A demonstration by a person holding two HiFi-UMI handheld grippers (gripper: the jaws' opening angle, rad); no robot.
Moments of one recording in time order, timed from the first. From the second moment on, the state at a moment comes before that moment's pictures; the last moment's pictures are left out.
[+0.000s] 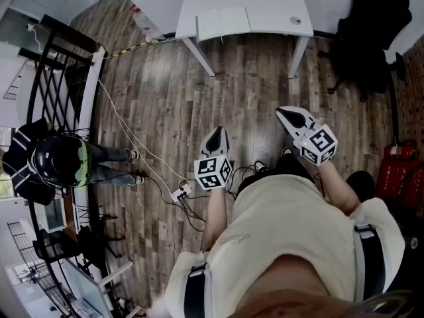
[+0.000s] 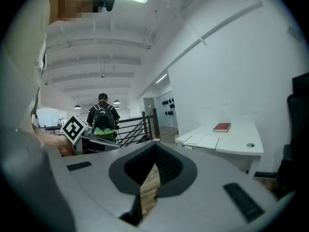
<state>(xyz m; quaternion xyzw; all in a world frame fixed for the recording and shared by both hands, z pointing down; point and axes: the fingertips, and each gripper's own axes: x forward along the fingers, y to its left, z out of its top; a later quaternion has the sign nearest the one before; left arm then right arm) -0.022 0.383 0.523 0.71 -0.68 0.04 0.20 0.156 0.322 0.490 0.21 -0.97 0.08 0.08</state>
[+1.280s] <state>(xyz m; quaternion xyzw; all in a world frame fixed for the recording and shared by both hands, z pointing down) -0.044 0.309 0.546 0.70 -0.67 0.06 0.24 0.136 0.254 0.513 0.20 -0.97 0.08 0.12</state>
